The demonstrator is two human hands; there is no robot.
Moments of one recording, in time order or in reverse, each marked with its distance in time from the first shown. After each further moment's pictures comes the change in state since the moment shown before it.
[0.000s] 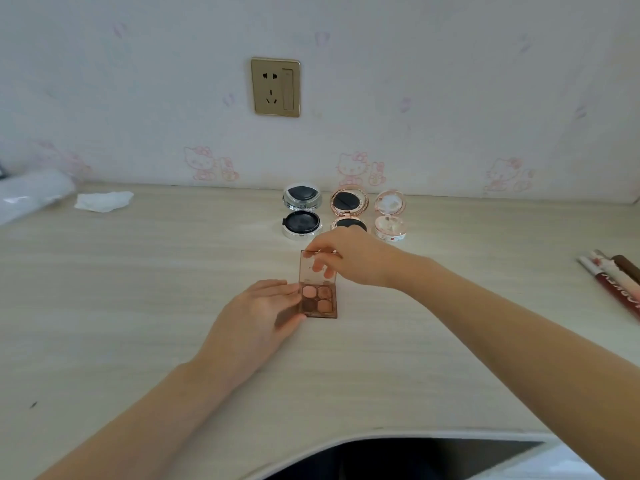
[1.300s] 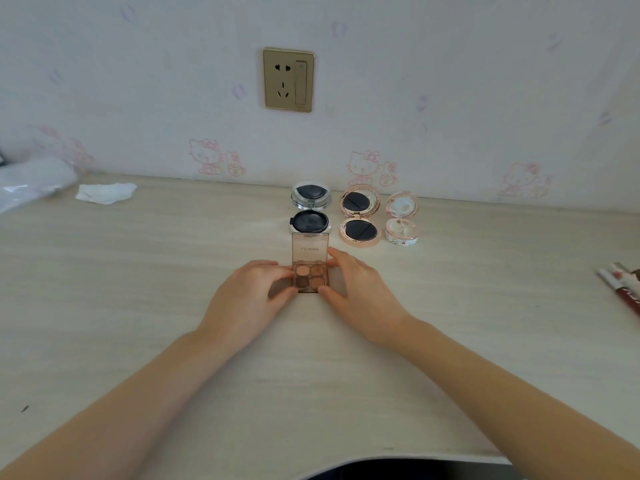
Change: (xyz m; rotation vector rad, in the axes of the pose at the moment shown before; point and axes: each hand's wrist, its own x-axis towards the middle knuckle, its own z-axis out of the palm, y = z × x) left_hand 0.027 -0.043 0.009 -0.106 -0.067 -0.285; right_hand -0.012 0.016 0.064 0.038 0.304 0.101
